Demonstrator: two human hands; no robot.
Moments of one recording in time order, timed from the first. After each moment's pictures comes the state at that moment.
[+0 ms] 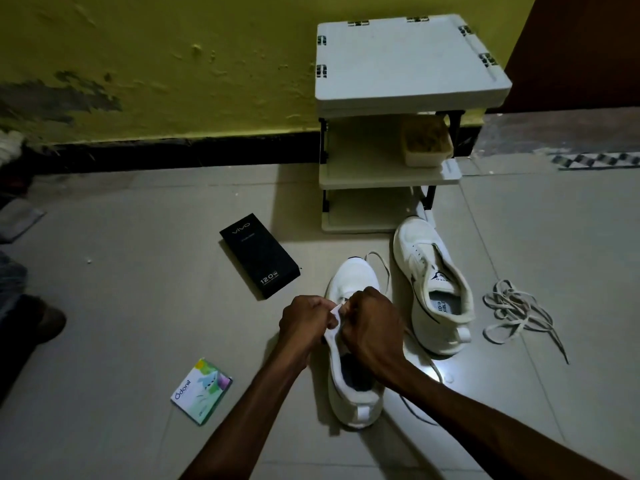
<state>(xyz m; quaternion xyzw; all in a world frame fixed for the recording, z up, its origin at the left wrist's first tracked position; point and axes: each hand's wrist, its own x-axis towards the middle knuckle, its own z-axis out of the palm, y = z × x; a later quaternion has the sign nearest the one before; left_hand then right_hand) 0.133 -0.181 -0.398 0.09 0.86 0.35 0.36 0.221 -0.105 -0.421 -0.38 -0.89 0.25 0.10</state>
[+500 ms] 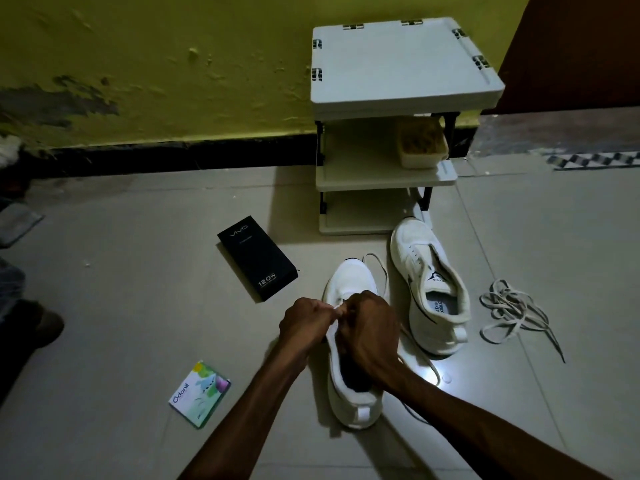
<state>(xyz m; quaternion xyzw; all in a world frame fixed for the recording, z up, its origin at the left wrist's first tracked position) 0.130 -0.173 -0.408 0.06 0.87 0.32 0.36 0.221 -0.107 -0.428 -0.40 -0.86 0.27 0.15</state>
